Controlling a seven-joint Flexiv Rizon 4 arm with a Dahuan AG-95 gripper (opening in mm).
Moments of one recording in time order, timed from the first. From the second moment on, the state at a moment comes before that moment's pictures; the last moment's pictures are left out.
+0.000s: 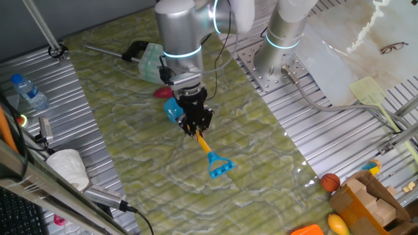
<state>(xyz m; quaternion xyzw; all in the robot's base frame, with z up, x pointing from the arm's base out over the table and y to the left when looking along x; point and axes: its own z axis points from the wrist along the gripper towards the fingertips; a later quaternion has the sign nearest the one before) 0.455 0.195 0.094 -0.69 0.69 0.13 0.18</state>
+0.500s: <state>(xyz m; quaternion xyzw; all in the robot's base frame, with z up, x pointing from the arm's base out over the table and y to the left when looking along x) 0.469 0.198 0.094 -0.68 0.69 0.12 0.19</state>
